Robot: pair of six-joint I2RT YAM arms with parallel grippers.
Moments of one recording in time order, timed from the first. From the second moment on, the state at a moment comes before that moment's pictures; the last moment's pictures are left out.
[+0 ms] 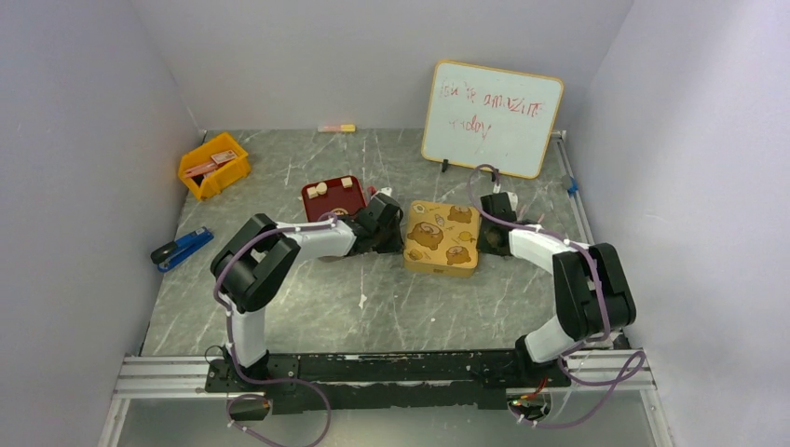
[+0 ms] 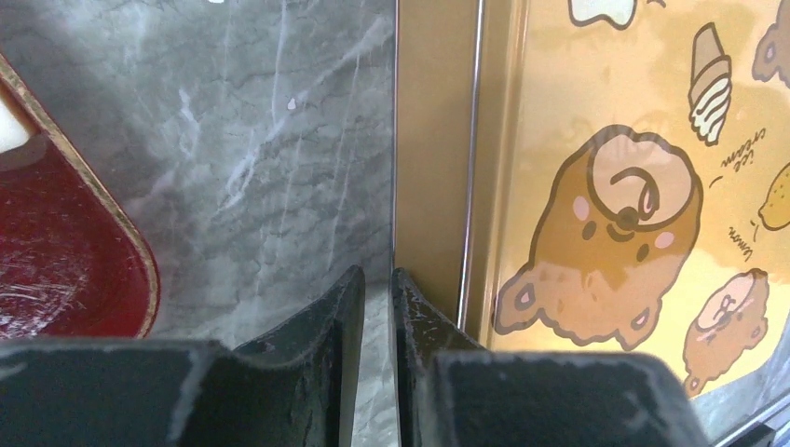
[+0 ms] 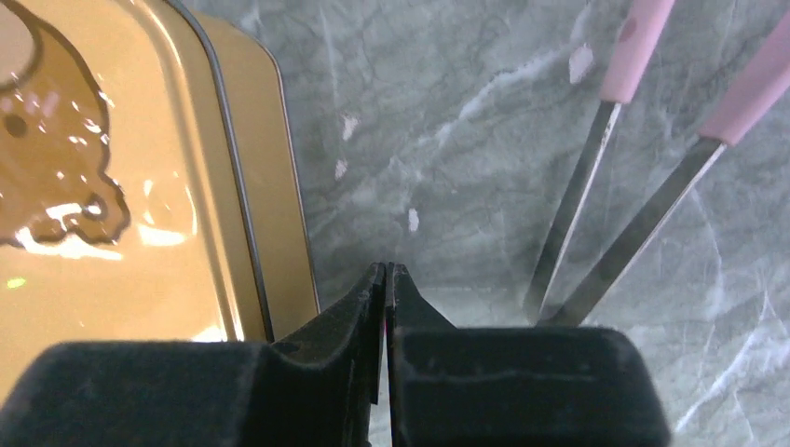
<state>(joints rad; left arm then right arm) -0.77 1.89 1.12 -0.05 -0.02 -0.79 0.24 1.53 0.74 -0.23 0.22 0.42</state>
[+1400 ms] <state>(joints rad) -0.76 1.85 1.22 -0.32 -0.24 -0.66 0.34 1.69 0.90 -0.17 0.22 0.42</state>
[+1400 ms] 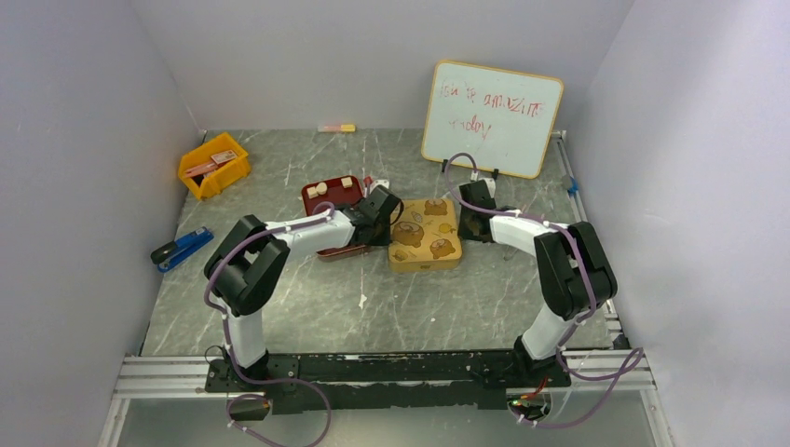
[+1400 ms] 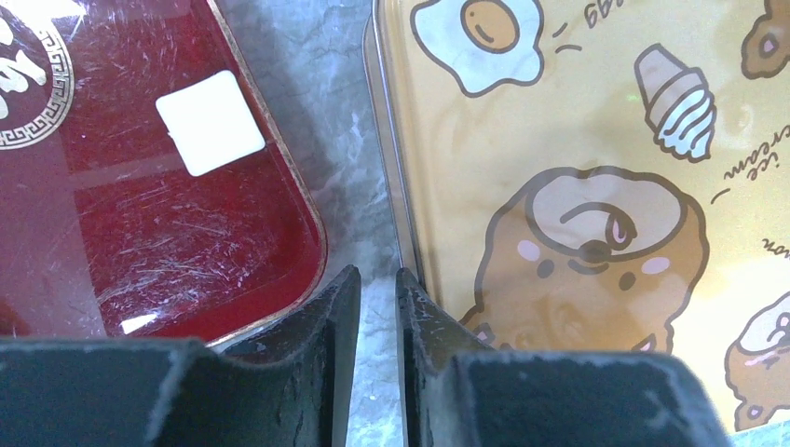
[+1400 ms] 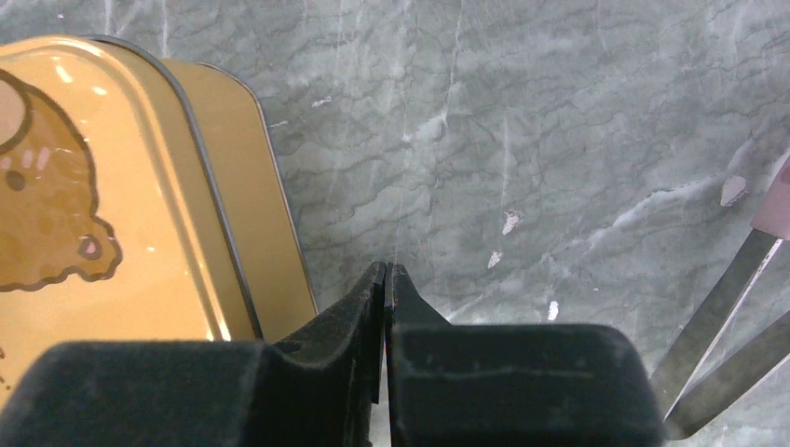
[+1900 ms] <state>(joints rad) -0.76 1.86 1.25 -0.33 -0.26 -0.64 0.35 1.66 0.90 -0.18 0.22 0.43</state>
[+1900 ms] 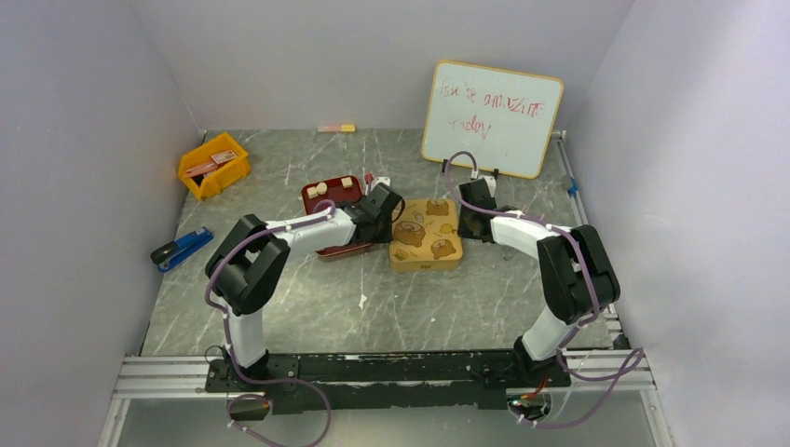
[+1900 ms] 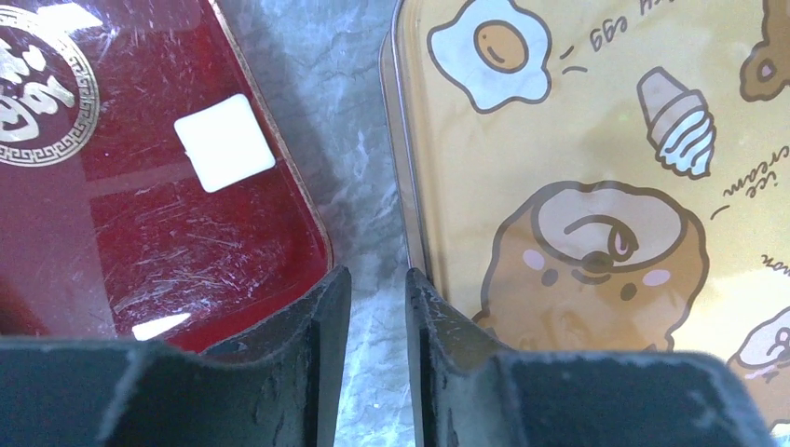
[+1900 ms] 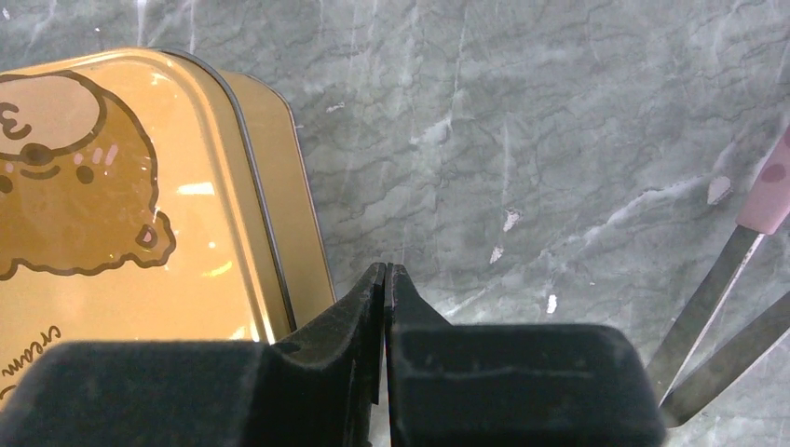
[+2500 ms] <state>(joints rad) -0.76 1.38 1.05 -0.11 -0.50 -0.45 0.34 1.34 0.90 -0.05 0.31 0.32</state>
